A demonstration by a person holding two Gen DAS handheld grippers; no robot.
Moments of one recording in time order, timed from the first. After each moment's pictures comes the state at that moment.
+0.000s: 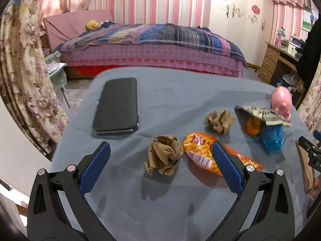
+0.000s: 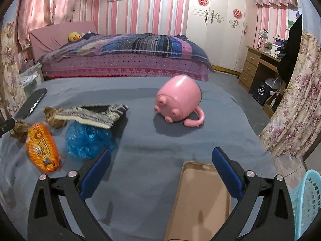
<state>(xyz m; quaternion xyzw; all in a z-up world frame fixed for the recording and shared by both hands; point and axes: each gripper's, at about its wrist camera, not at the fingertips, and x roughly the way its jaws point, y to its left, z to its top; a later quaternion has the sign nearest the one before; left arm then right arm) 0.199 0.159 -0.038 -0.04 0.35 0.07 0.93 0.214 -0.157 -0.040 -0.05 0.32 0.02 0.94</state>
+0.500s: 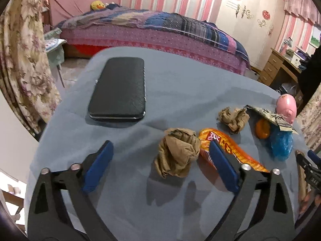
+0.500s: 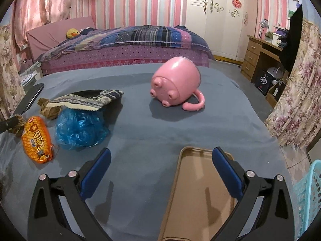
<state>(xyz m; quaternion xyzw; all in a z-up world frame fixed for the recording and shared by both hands) 0.215 0.188 -0.062 -0.12 0.38 0.06 0.91 0.223 -0.163 -0.056 -0.03 0.35 0.03 0.93</state>
